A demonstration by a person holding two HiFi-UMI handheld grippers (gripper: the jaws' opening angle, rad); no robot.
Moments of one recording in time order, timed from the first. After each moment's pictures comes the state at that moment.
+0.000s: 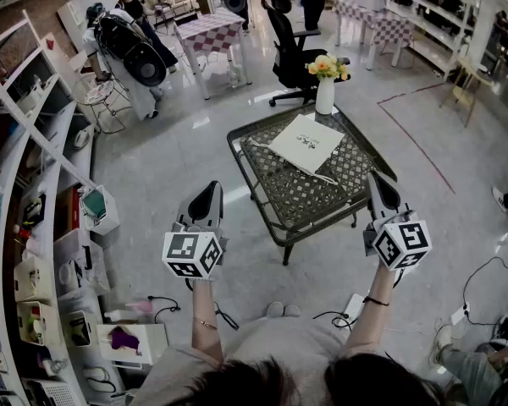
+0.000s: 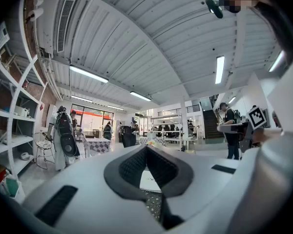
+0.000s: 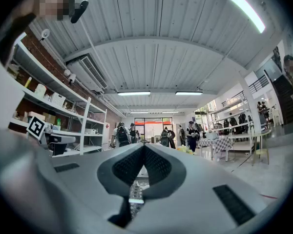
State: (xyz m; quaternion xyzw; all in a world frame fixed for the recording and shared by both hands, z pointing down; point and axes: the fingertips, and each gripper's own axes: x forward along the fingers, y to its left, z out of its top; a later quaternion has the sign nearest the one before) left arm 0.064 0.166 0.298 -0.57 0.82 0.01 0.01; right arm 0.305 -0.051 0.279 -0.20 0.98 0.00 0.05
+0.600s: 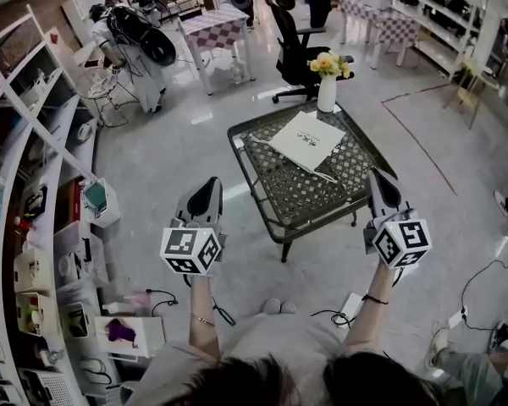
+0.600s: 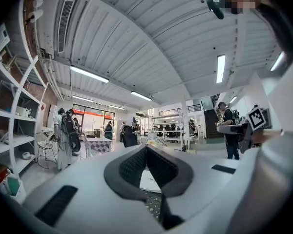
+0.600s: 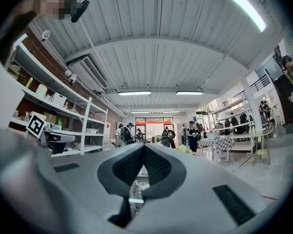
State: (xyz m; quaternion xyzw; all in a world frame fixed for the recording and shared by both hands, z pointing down) left arm 0.073 0.162 0.296 -0.57 0.82 0.01 0.01; right arm 0.310 -0.061 0.278 -0.19 0.98 0.00 0.05
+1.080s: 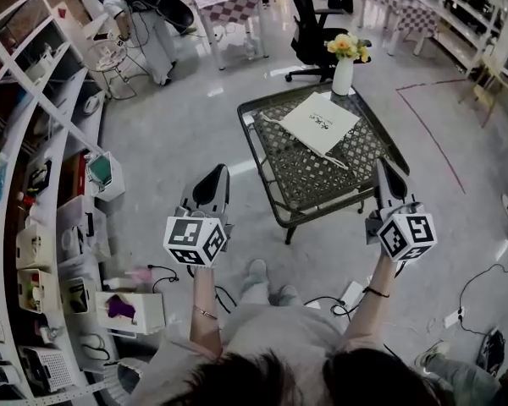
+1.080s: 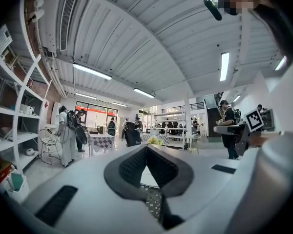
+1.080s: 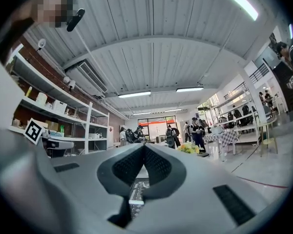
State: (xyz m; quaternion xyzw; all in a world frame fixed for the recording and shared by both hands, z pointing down) left arm 0.075 0.163 0.308 -0.56 0.83 0.01 -0.01; right arm 0.292 -0.069 0.287 -0.17 0.98 -0.04 0.07
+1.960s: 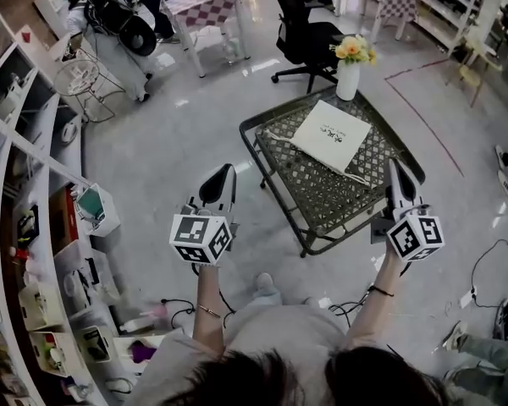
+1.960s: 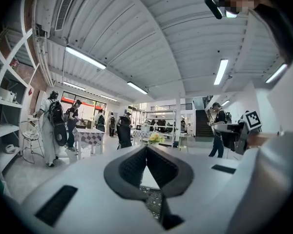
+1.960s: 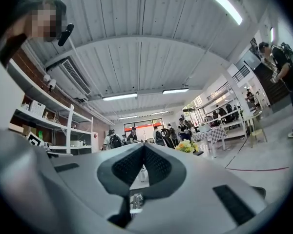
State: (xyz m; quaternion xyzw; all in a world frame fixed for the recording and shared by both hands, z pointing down) left arm -0.096 0.107 0.340 -0.62 0.78 0.01 -0.04; right arm 0.168 -0.094 0.305 -0.26 0.96 -0.08 0.10
